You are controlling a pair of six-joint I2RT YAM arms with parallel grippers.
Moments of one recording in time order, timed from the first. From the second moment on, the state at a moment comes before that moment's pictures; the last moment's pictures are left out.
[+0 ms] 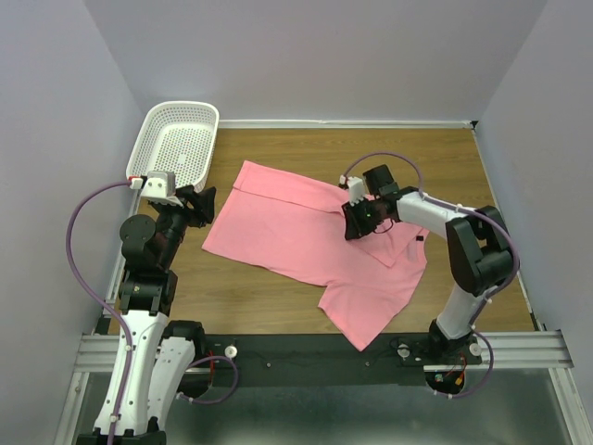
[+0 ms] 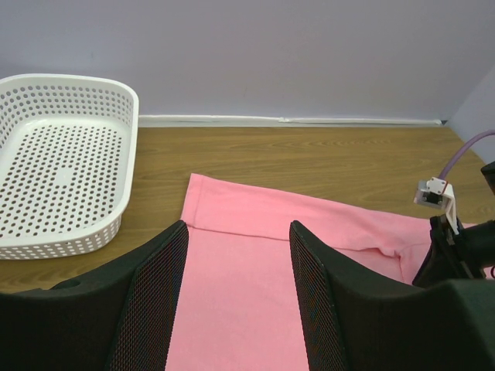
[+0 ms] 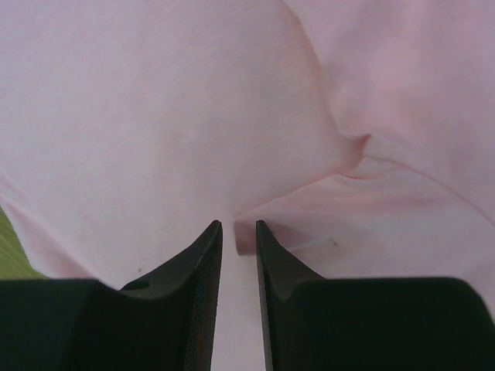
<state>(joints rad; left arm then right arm) -0.05 0.59 0.69 -0.05 0.20 -0.22 0.40 1.76 1.08 -0.38 -0.39 -0.15</state>
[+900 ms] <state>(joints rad) -0.05 0.53 0.69 -0.05 0.20 -0.21 -0.44 1.67 1.02 -0.41 -0.60 -0.17</state>
